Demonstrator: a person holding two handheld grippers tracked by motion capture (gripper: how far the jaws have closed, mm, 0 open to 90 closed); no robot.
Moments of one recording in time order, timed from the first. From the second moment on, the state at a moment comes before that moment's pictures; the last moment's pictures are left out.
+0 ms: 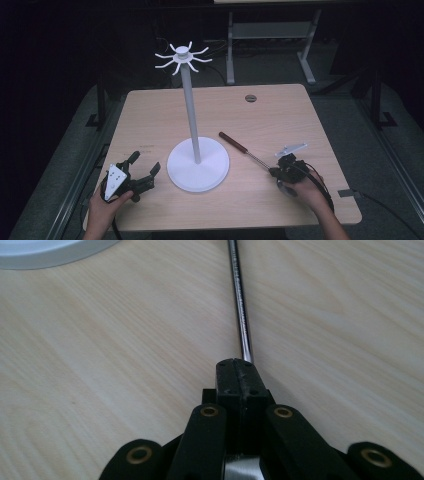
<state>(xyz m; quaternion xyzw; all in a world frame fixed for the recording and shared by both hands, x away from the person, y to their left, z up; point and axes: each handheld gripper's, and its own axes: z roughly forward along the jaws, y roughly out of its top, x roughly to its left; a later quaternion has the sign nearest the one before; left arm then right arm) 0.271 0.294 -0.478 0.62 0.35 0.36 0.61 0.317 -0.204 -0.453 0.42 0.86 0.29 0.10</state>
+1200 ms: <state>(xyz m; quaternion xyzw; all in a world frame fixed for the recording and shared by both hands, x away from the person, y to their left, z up) 0.271 0.293 -0.478 0.61 0.35 0.36 0.61 0.370 -0.182 -0.414 0.38 0.87 0.31 0.07</state>
